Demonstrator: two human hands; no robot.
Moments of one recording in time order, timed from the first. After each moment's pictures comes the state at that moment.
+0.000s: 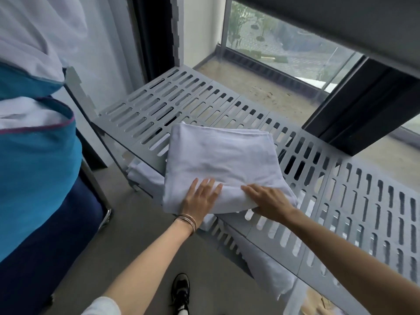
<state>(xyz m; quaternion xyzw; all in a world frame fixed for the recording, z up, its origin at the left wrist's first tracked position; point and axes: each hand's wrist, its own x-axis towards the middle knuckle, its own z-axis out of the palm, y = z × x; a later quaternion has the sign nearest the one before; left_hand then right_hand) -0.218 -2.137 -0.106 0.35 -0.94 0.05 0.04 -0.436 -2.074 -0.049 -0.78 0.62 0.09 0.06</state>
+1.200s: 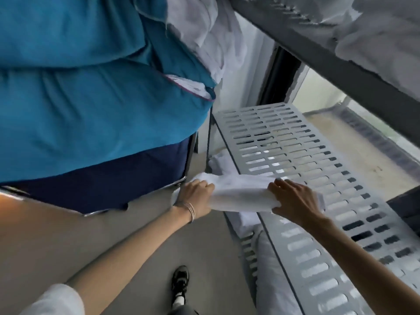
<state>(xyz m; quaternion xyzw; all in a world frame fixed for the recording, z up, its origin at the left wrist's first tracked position) -0.124 -1.960 0.057 0.68 -0.74 -0.05 -0.02 -0.384 -2.028 0.082 -0.91 0.41 0.00 -0.09</state>
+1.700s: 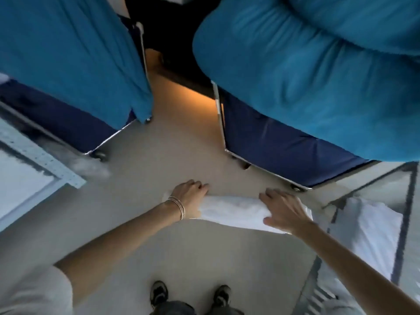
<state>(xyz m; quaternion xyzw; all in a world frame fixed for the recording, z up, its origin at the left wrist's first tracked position) -0.025 -1.579 0.052 0.92 -0.36 -0.18 -0.05 -0.128 -1.826 0.057 -0.99 -0.09 0.09 -0.08</state>
